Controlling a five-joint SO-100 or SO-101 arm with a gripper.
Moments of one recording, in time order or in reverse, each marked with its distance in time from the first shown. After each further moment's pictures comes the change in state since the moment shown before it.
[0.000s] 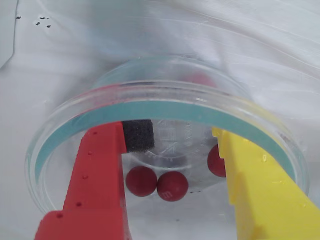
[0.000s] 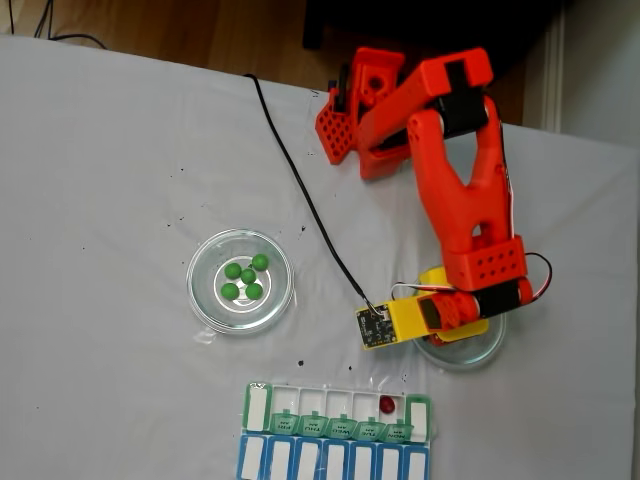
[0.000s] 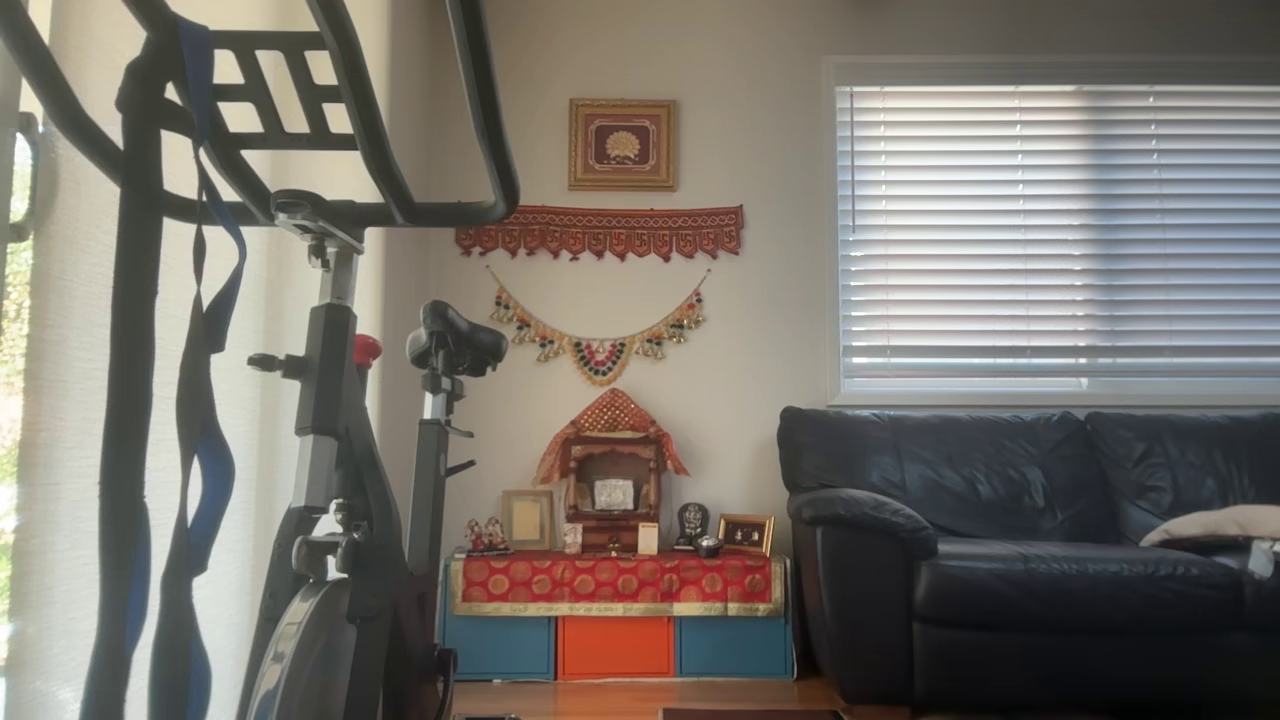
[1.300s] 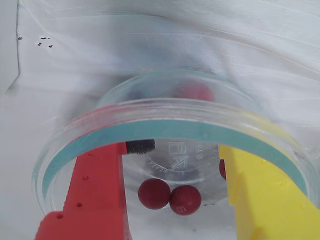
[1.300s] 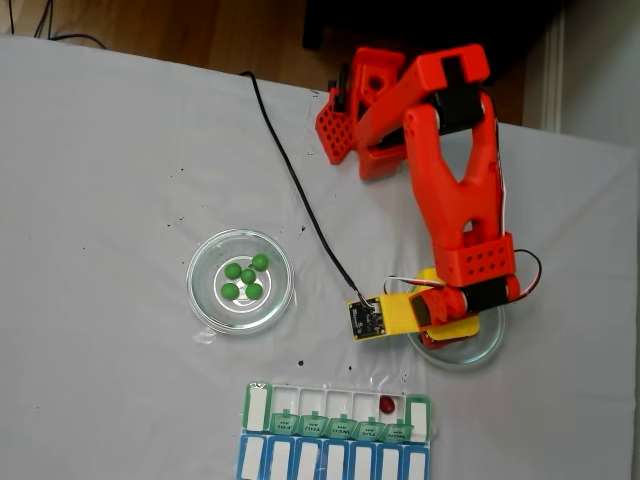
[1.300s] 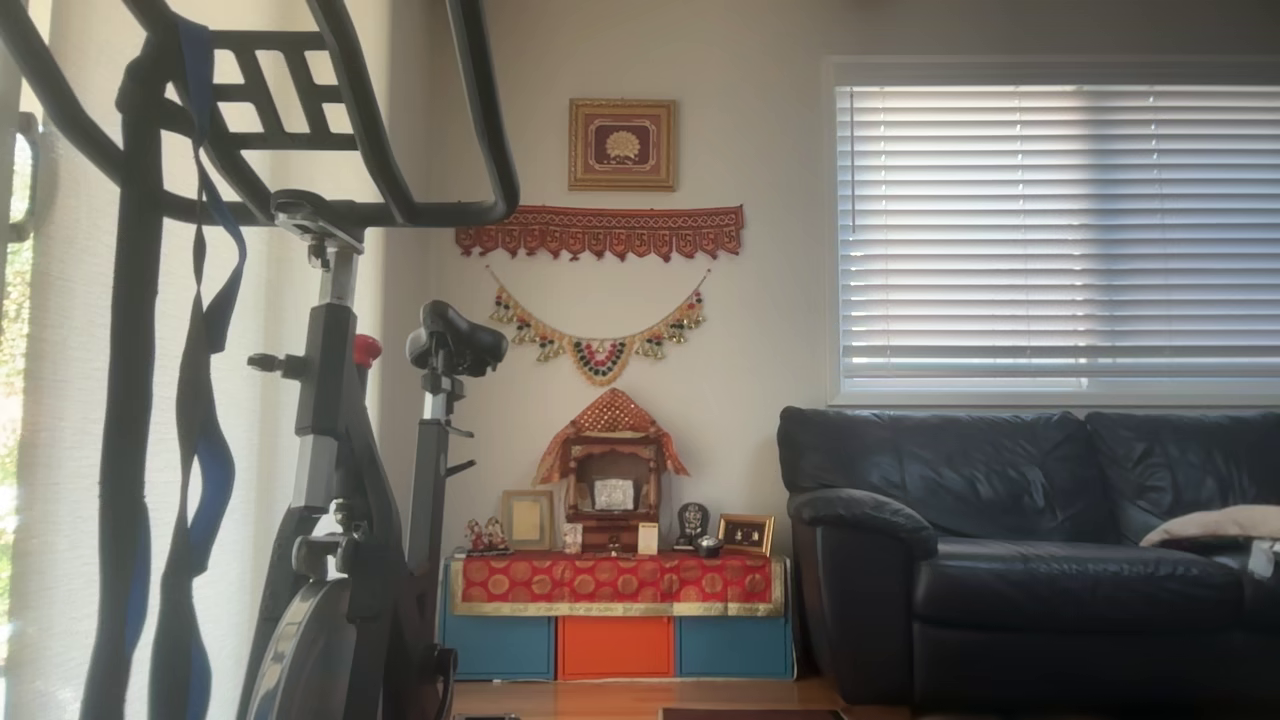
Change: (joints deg) arm 3.7 0.6 4.4 -6.3 3.7
